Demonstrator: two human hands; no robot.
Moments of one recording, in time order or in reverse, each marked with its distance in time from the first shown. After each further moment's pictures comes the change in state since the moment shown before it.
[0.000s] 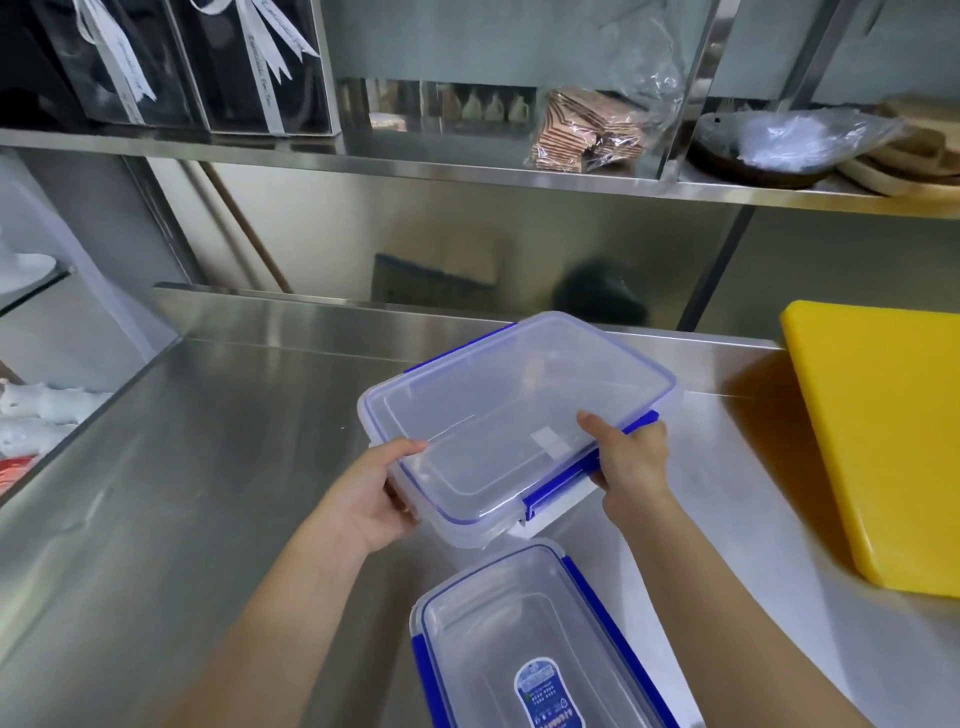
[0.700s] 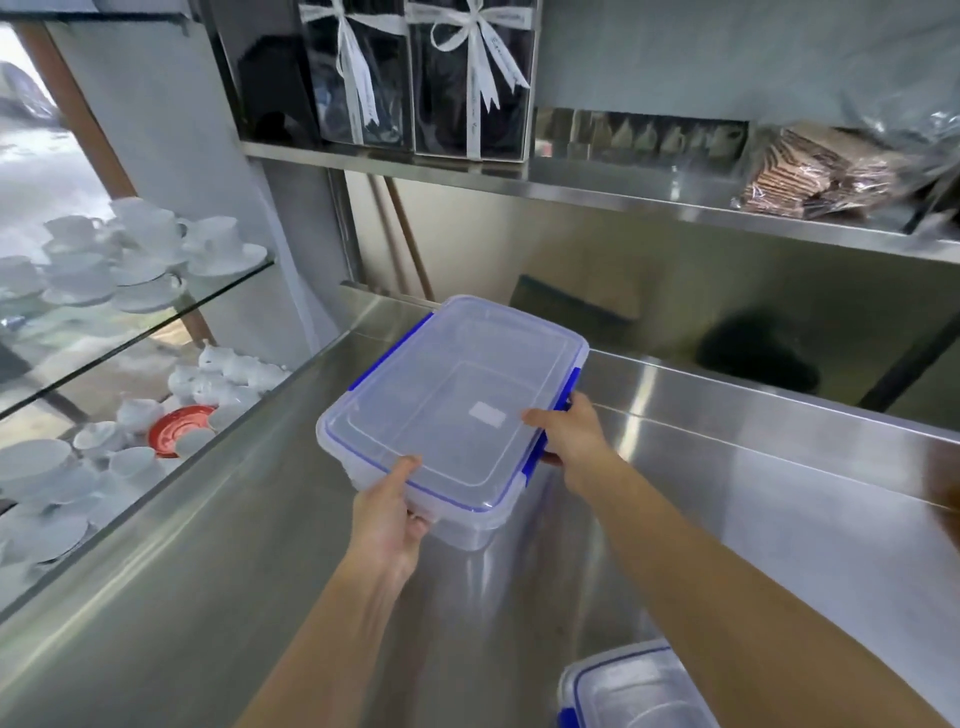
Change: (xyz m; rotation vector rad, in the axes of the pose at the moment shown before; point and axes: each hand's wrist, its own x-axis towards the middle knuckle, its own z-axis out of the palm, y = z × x) left_hand 0.001 0.022 -0.117 -0.415 0.337 0.406; right_hand -0.043 0.004 0.196 -0.139 -0.616 -0.069
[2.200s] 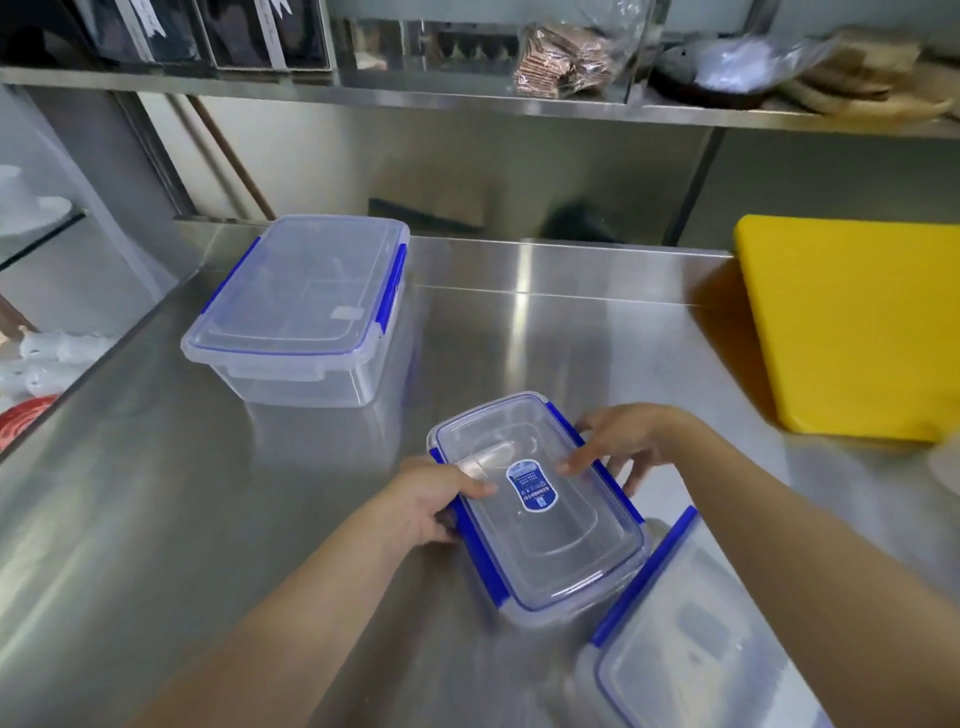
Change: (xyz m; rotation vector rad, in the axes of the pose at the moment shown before) left_hand -0.171 -0.104 0.012 0.906 -0.330 -0.480; right_hand -0.183 0.057 -0.212 -0.874 -0.329 0.446
